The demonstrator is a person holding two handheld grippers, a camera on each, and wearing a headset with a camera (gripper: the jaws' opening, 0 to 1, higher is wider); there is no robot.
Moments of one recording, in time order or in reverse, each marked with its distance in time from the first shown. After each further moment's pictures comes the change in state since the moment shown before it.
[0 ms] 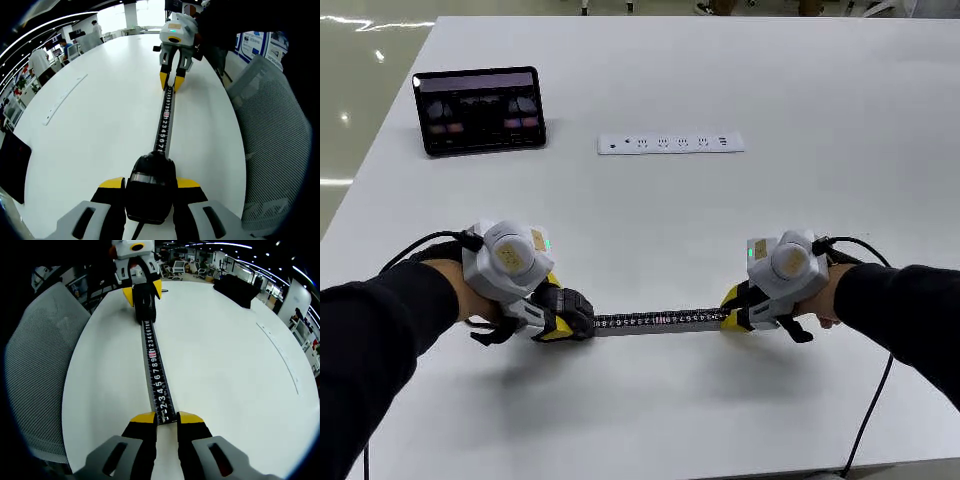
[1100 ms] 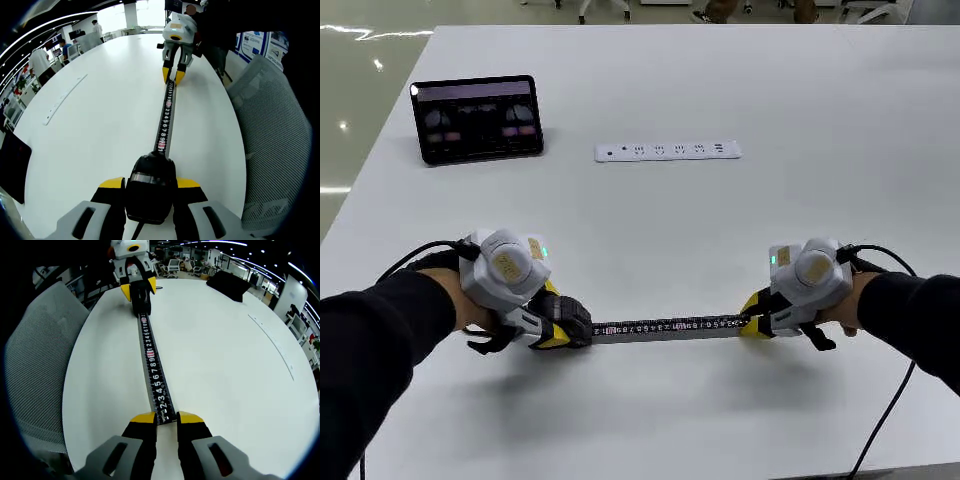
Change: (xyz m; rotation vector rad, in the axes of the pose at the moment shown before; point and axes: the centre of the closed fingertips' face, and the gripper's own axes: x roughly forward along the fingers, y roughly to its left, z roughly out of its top) left arm 0.000 -0.001 0.001 0.000 0.003 0.003; right arm -0.017 -0.006 -0.029 0.033 0.013 -0.024
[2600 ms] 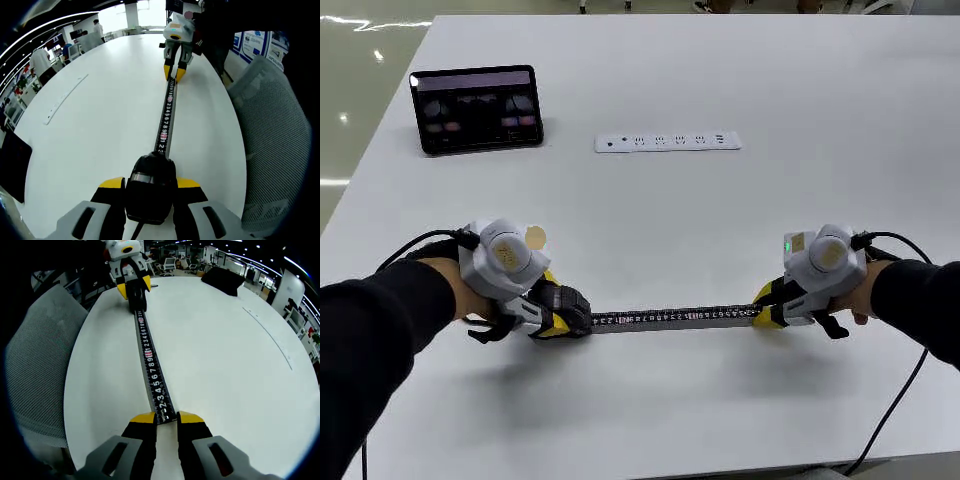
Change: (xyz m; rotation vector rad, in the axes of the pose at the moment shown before) left arm 0.000 0.000 0.001 -0.008 -0.002 0.008; right arm -0.010 -0.002 -0.012 0.040 0.013 0.003
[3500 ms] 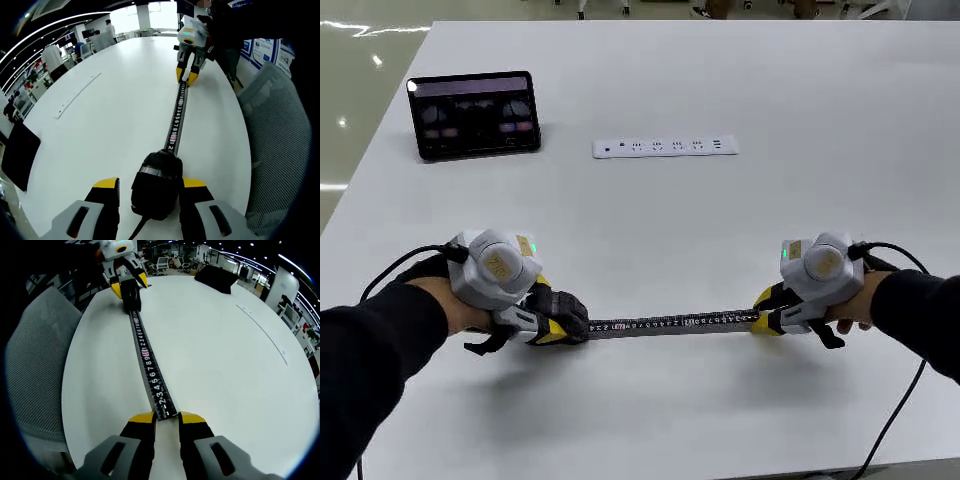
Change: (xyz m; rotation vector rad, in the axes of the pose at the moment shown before) left arm -0.008 0.017 -0.006 -0.091 -0.020 0.103; right arm -0.005 0.001 -0.004 0.032 0.007 -0.054
